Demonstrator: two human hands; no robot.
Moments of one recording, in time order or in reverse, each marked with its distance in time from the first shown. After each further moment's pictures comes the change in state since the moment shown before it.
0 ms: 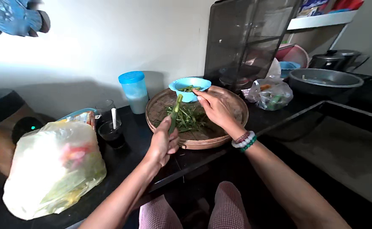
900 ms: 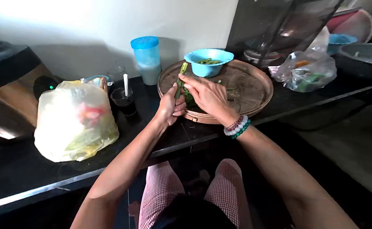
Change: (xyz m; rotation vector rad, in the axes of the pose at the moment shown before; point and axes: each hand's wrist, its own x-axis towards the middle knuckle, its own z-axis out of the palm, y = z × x) left_hand 0.036 -0.010 -0.035 -0.059 -0.051 0.017; right_hand -0.025 -0.061 0.041 -0.114 -0.134 -0.177
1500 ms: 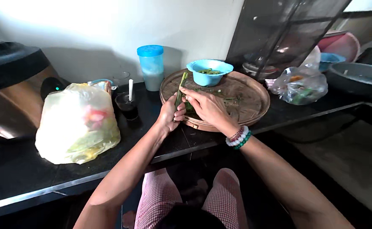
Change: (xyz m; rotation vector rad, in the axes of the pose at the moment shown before) left_hand -0.012 0.002 -0.005 -0.114 -0.022 -0.069; right_hand -0.007 -0.011 -0.010 0.073 -0.070 0.008
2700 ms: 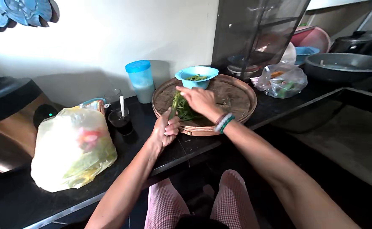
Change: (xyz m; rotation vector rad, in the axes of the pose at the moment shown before) left_hand 0.008 -0.005 -0.007 -0.227 -0.080 -0.136; right_hand 0.051 0.044 0.013 -0.115 -0.054 0.209
